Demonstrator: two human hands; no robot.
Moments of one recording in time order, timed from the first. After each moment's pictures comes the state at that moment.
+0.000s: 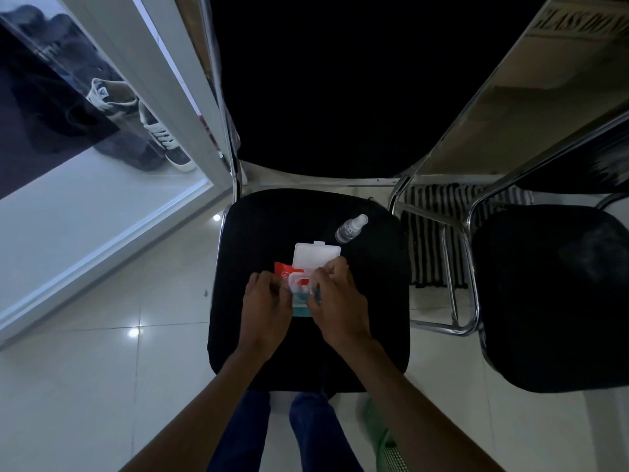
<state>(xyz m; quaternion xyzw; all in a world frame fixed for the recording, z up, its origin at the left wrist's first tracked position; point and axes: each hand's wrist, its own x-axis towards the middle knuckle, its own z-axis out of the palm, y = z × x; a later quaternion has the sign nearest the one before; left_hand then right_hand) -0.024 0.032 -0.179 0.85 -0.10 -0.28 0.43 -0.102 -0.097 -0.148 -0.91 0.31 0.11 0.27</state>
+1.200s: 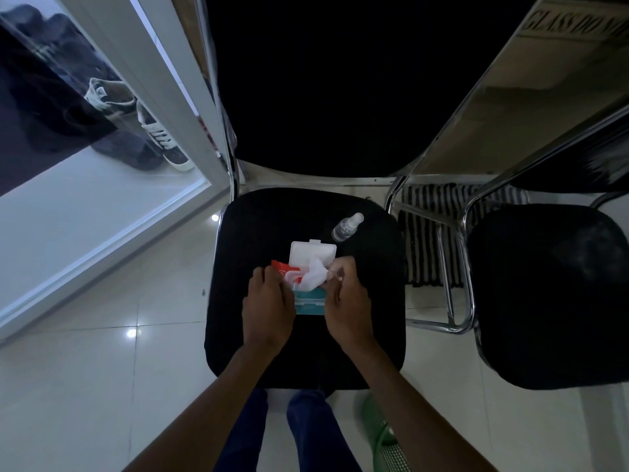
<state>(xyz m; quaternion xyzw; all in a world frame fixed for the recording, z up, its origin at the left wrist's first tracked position) -0.032 0.024 -0.180 0.90 -0.17 -0.25 0.31 -0.118 -0.100 -0.149 -0.77 0.44 -0.03 0.46</state>
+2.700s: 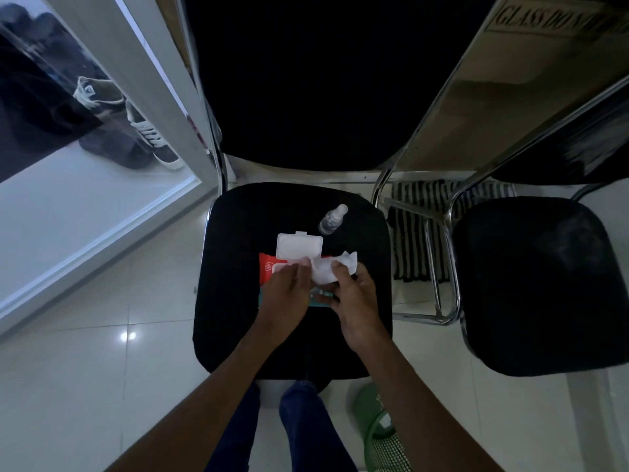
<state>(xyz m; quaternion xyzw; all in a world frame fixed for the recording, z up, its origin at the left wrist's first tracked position) -0.047 -0.018 -0.128 0.76 -0.09 -0.44 0.46 -0.130 -0.118 -0.131 -0.41 0.56 -0.07 0.72</state>
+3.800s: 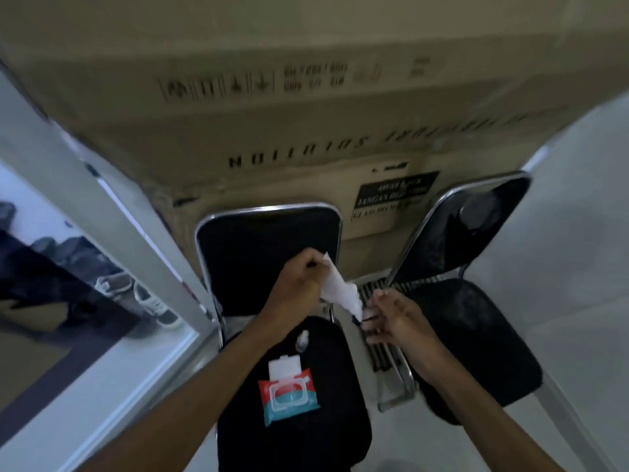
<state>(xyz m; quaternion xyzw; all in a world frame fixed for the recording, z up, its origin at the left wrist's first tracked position) 0.040 -0.132 0.214 0.69 -0.30 -0.40 0.52 -0.145 -0.219 0.191 -0.56 0.51 -0.13 0.64</state>
